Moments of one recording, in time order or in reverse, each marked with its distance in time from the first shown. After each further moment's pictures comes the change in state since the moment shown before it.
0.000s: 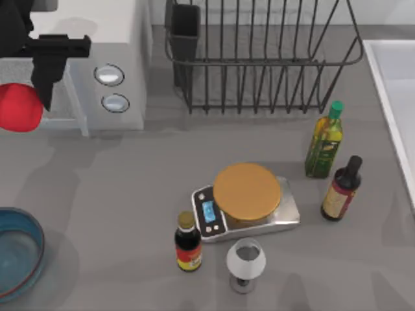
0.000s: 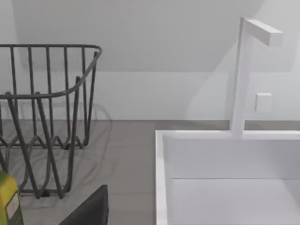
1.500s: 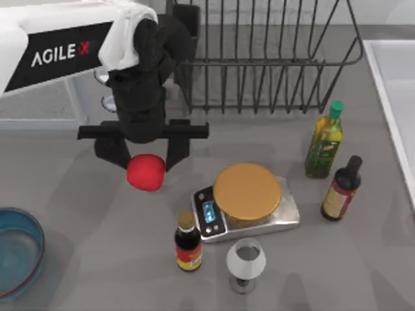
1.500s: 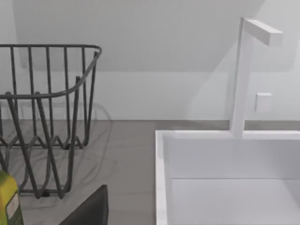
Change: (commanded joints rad) left arm -0.267 0.281 -0.285 0.560 0.007 -0.260; right arm 0.000 0.000 0.000 0.000 0.000 0.000
